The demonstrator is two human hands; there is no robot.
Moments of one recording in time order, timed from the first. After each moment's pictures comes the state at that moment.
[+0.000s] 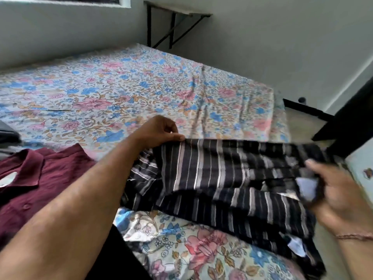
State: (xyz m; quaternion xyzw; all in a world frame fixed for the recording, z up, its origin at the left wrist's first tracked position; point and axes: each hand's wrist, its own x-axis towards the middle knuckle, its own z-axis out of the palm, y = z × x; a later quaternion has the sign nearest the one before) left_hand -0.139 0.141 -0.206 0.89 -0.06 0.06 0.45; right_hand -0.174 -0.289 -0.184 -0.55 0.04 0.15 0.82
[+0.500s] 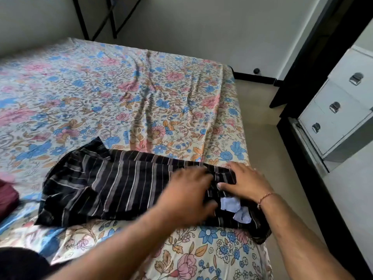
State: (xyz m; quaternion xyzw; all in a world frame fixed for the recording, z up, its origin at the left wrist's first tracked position) left_hand -0.217 -0.146 -0.246 0.96 -0.22 -0.04 0.14; right_hand -0.138 -0.372 -0.268 -0.99 -0.07 0.11 0.06
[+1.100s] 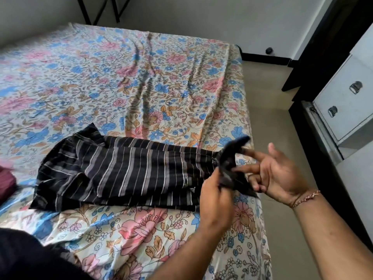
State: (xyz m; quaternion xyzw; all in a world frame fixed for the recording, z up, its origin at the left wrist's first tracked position) left_hand -0.244 -0.271 -0.299 0.70 0.07 0.06 0.70; right_hand -0.157 -0.442 -0.258 -0.54 0.00 0.31 0.78
